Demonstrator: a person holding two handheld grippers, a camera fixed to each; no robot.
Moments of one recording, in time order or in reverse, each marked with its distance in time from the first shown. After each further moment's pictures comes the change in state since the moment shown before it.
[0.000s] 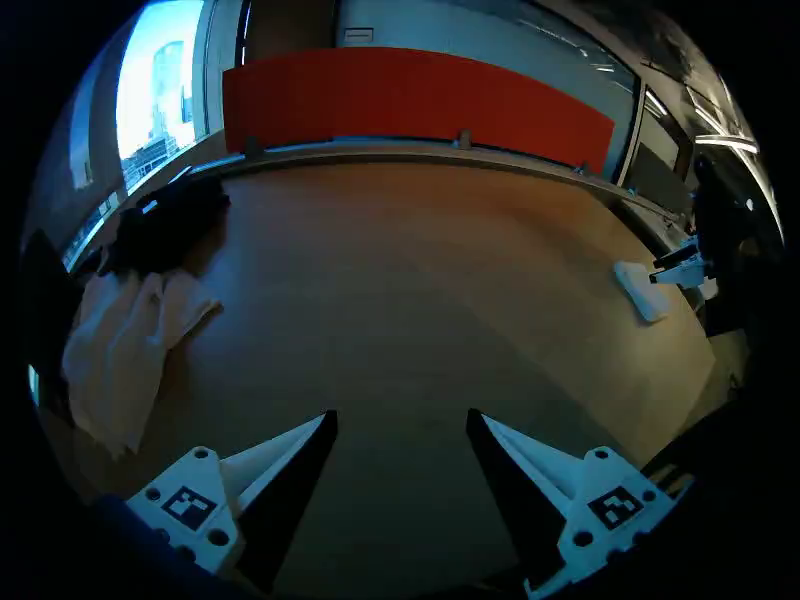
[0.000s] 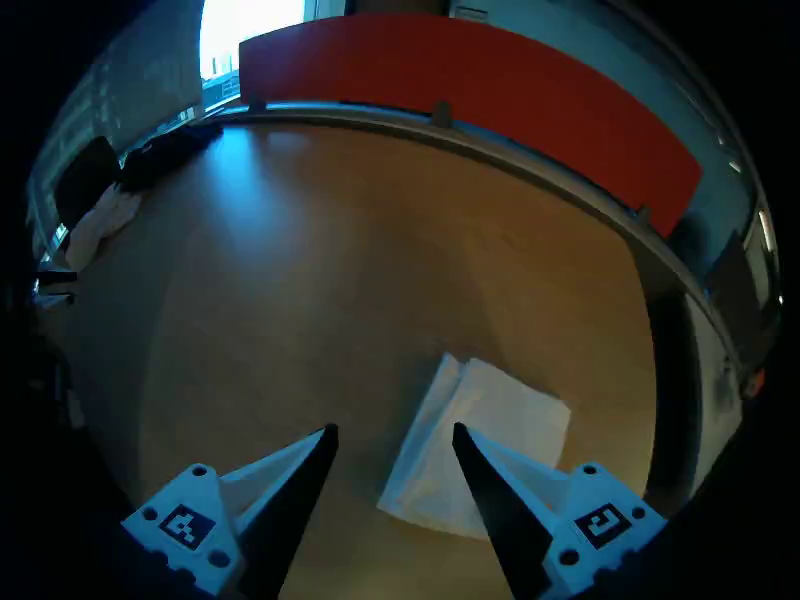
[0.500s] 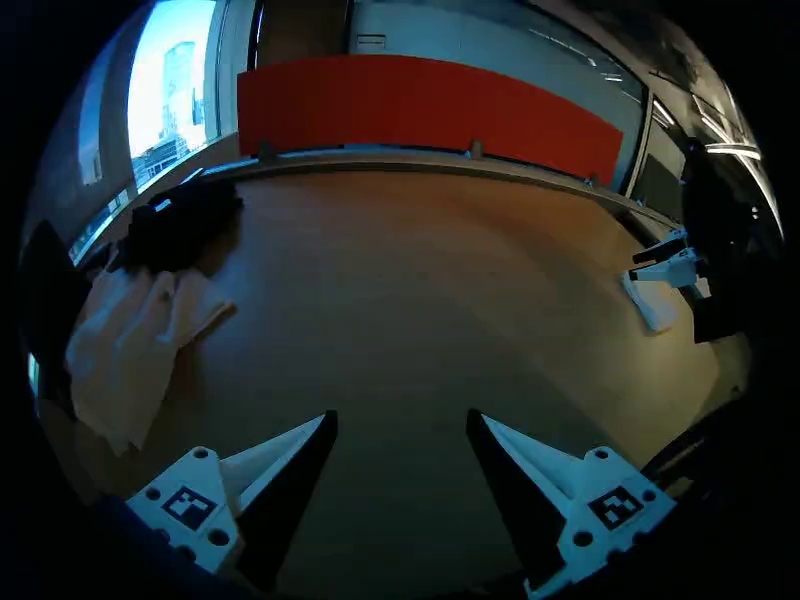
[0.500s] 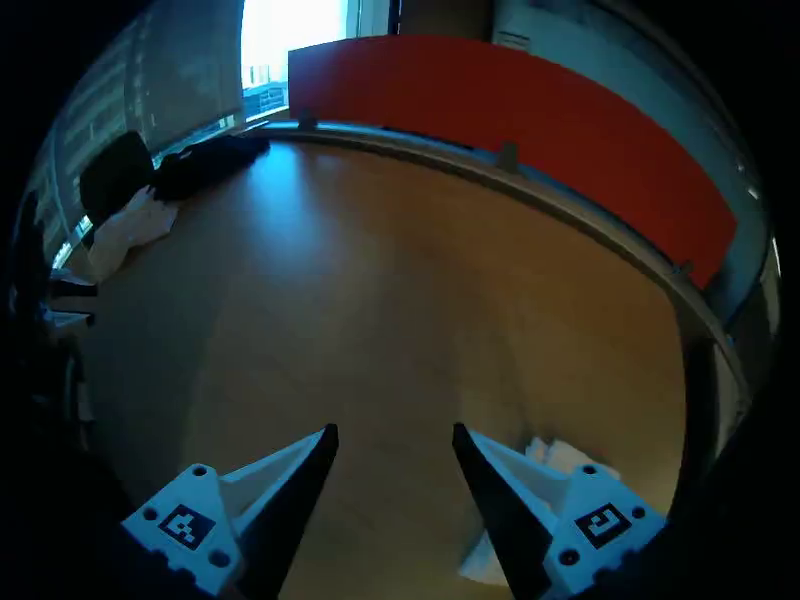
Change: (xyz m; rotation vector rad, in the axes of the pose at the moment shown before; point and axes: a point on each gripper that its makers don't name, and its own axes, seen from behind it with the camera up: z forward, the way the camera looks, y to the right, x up) left arm 0.003 -0.012 -0.003 0.027 0.036 -0.026; right arm 0.069 -0.091 0.033 0.095 0.109 -0.059
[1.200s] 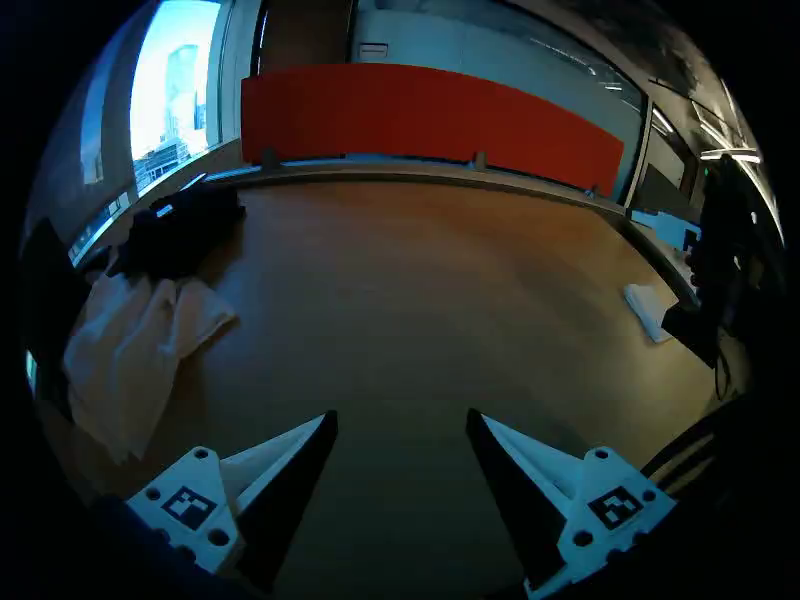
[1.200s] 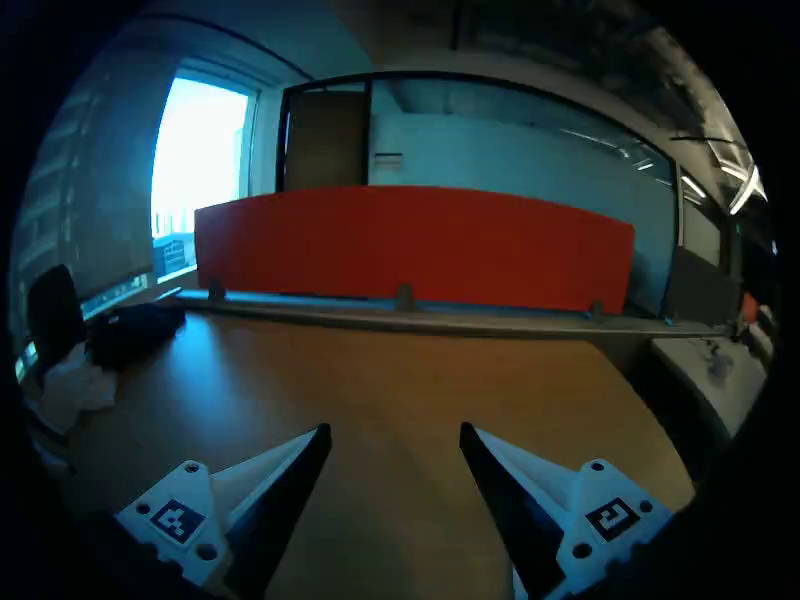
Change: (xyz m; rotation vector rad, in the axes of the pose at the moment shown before) left arm 0.012 -0.010 0.006 -0.008 0.039 -0.006; right arm 0.108 0.043 -0.019 -0.349 0.554 0.273
